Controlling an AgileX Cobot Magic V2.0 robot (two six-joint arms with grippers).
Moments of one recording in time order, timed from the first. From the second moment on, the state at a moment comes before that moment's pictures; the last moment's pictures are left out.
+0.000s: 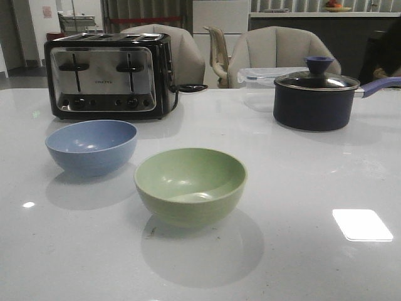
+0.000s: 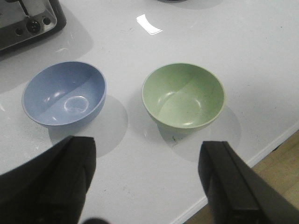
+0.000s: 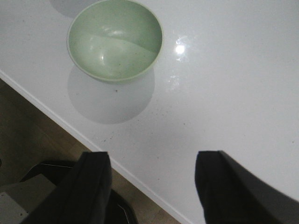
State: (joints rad) left arm -0.58 0.75 -0.69 -0.08 0.59 0.11; right arm 0.54 0.90 -0.82 0.05 0.81 -0.04
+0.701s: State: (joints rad) left arm -0.41 1.25 -1.04 0.08 0.83 -0.04; right arm 0.54 0.85 -0.79 0.05 0.81 -0.04
